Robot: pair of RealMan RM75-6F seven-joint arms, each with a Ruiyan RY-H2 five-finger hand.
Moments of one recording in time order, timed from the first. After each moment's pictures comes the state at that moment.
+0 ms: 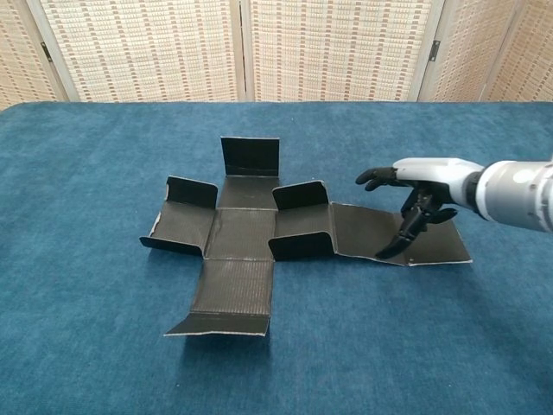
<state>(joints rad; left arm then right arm) -0.19 -1.19 -0.10 -1.60 1.40 1.39 0.16 0.81 -1.49 0.21 -1.64 -0.51 0.79 -0.39</state>
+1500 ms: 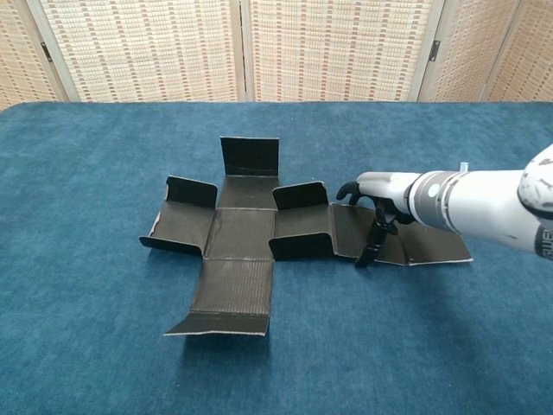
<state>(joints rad) -0.18 -1.23 -0.08 -1.53 1.39 1.37 0.07 1.06 -1.67 0.13 -1.49 -0.19 0.94 -0.66</state>
